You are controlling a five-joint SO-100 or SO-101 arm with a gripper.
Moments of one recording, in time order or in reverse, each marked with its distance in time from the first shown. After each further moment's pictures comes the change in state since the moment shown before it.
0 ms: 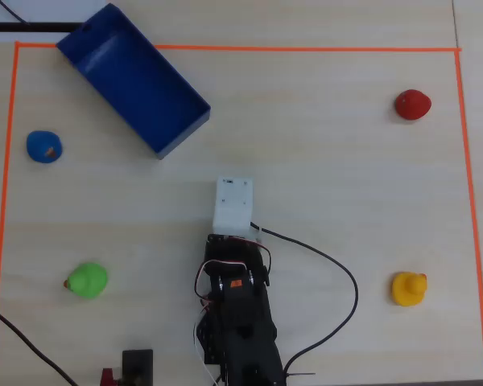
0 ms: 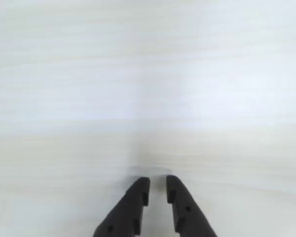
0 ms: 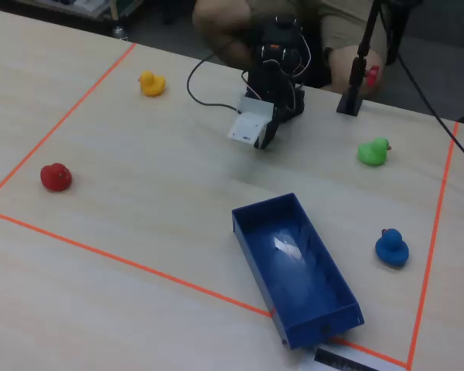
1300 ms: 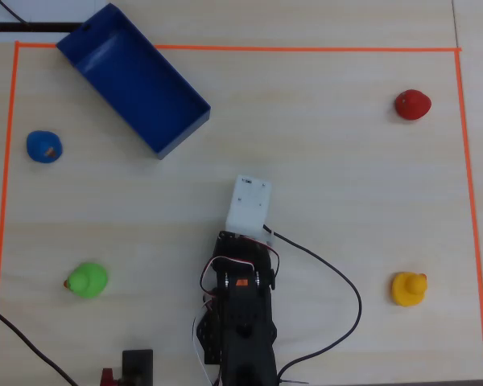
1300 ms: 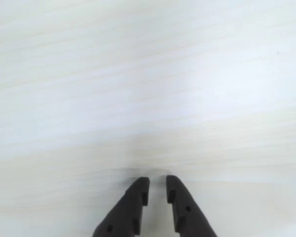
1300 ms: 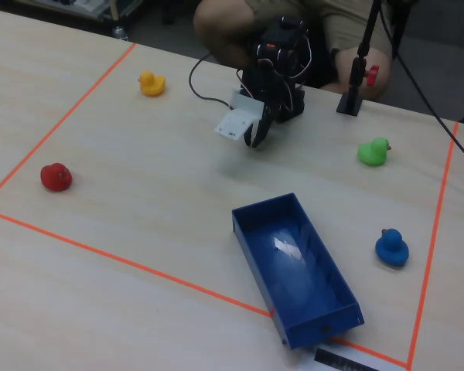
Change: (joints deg) arm 7.8 0.0 0.0 0.0 0.0
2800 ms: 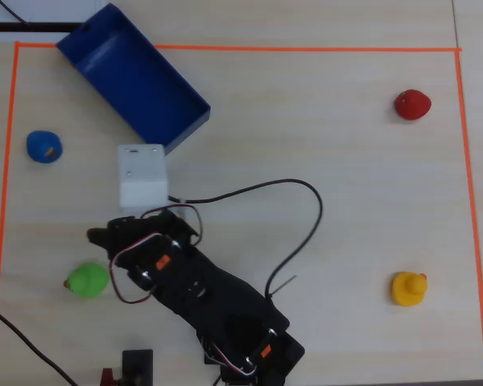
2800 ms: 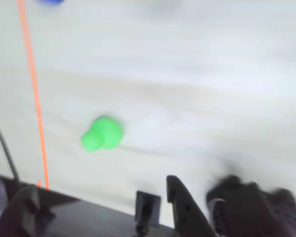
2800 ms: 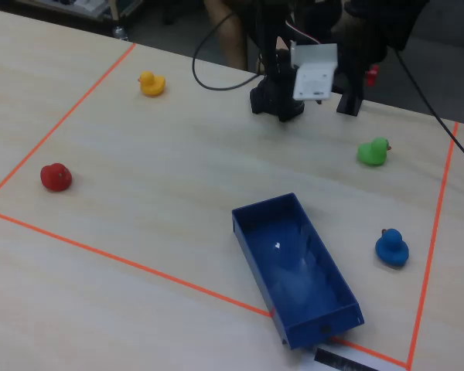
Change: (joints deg) arm -47.7 -62.0 -78.9 18.8 28.4
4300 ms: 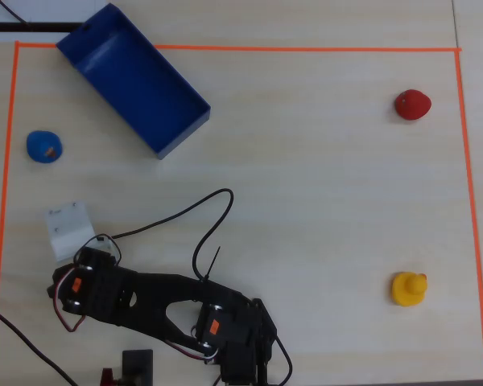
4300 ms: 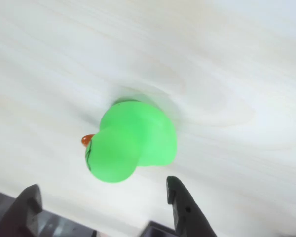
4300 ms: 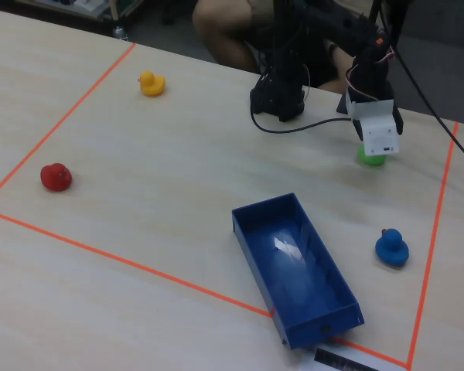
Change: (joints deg) arm -23.5 -25.1 15.6 -30.4 7.0
